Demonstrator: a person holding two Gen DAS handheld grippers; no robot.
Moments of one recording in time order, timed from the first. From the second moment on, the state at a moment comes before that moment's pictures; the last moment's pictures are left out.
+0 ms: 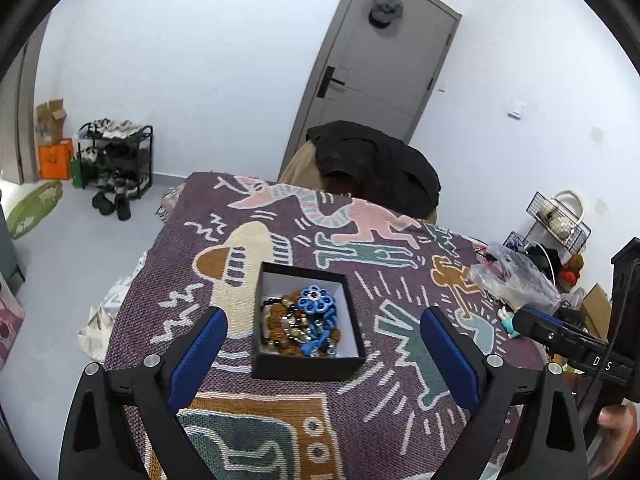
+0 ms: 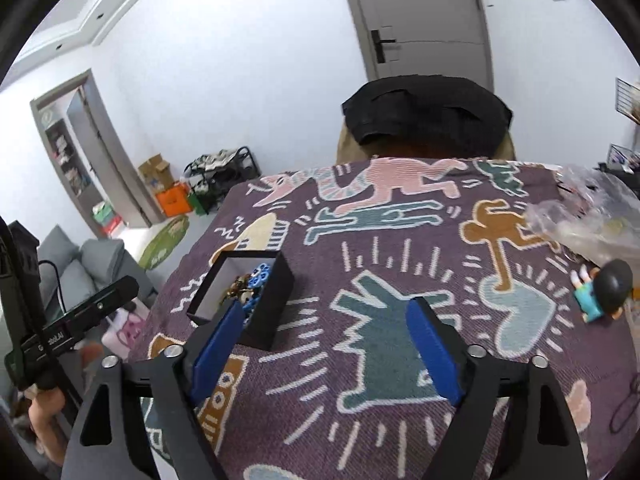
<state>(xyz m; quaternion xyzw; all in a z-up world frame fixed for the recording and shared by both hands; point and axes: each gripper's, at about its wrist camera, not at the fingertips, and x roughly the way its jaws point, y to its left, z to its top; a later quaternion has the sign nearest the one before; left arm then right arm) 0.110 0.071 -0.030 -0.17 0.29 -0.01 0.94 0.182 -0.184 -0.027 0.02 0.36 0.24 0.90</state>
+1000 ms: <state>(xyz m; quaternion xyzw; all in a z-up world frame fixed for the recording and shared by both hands) 0.046 0.007 0.000 -0.09 0.28 -0.03 0.96 0.118 -0.258 -0.023 0.02 0.34 0.26 0.90</state>
